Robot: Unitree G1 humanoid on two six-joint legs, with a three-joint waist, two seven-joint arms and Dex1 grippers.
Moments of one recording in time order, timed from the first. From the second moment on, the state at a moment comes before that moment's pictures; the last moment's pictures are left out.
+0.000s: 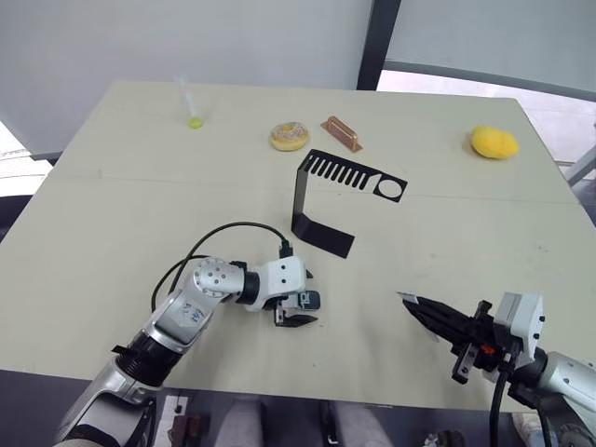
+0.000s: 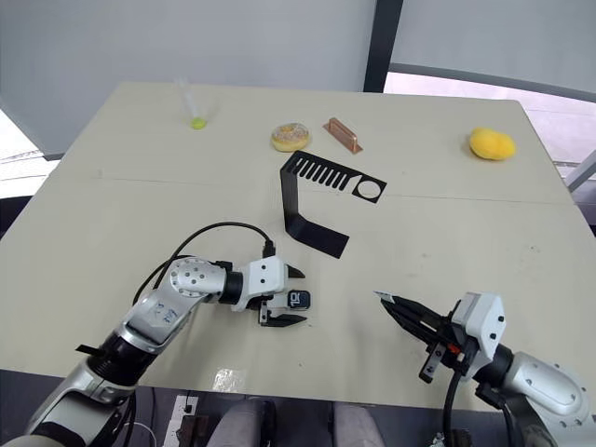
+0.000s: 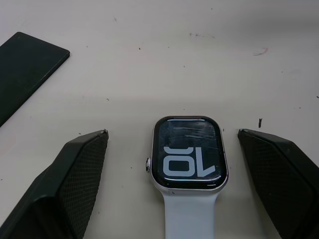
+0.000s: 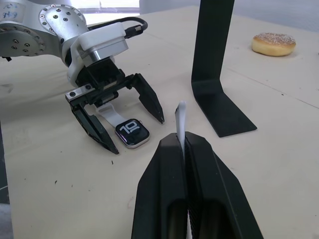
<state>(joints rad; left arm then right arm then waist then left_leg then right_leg) -0.47 0.54 -0.41 -0.15 -0.04 0.40 -0.92 0.38 -0.61 -0.29 -0.63 0.60 0.16 0.85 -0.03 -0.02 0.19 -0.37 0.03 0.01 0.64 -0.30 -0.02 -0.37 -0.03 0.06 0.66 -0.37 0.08</state>
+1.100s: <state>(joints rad) -0.43 0.47 -0.37 -0.08 -0.06 0.35 -0.95 0.35 -0.58 -0.24 -0.59 0.56 0.16 0.85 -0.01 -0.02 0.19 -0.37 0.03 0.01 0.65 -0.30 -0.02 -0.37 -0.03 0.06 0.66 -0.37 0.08</state>
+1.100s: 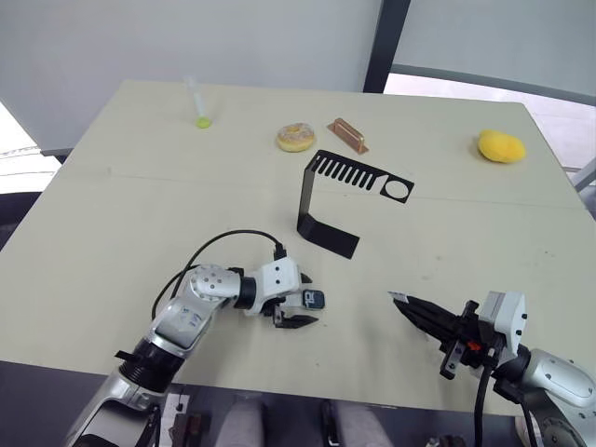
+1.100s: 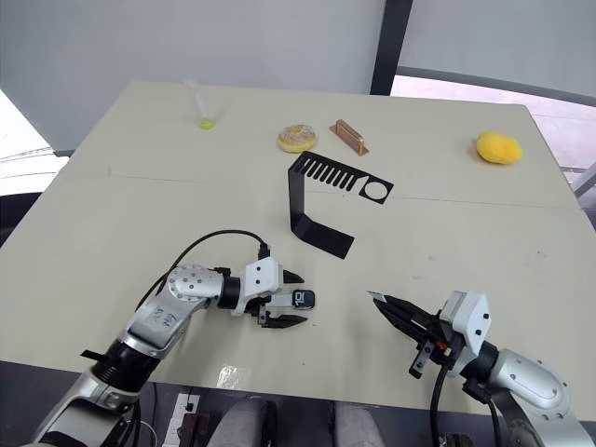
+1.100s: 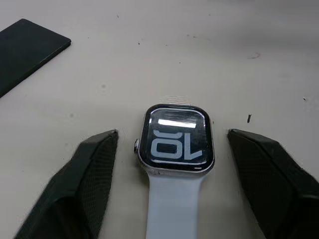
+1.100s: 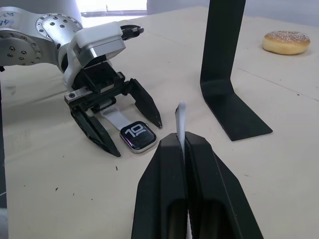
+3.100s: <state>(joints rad) -0.65 0.40 0.08 -0.18 -1.00 1.57 -0.68 0.17 -0.64 -0.04 -0.70 0.09 -0.09 0.79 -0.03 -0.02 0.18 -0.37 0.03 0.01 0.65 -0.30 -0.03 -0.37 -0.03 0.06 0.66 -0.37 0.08</state>
